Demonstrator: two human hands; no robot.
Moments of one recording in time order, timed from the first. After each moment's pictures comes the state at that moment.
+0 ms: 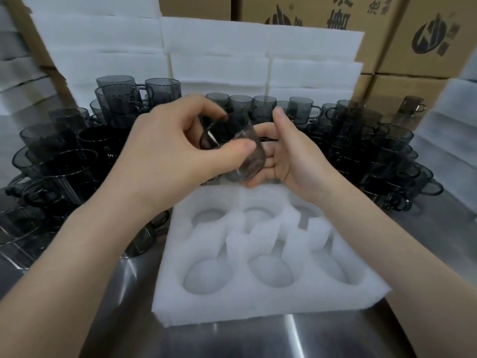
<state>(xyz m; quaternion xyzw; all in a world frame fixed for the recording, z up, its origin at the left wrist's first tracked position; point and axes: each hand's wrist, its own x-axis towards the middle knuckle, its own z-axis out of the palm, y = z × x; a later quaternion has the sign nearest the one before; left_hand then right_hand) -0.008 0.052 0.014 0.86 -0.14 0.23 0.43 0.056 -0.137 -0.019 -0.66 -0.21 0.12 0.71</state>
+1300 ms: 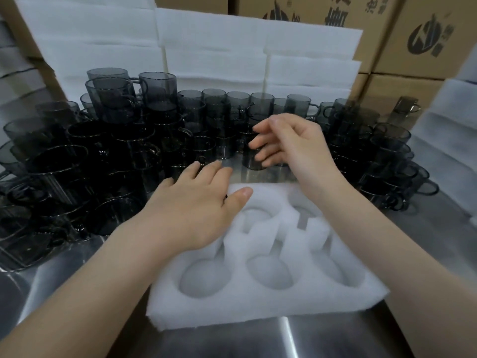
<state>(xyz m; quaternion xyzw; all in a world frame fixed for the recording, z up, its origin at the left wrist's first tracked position) -0.002 0.032 -0.033 0.99 -0.11 -0.05 0.08 0.060 -0.138 -0.020 -0.73 -0.12 -0.10 0.66</state>
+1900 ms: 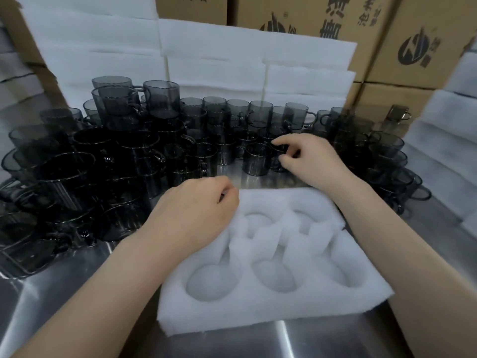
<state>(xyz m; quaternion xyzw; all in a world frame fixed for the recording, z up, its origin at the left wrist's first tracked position) -0.003 0.036 -0.035 0.97 -0.10 0.05 0.23 0.087 -0.176 -0.025 -0.96 -0.09 -0.14 0.22</state>
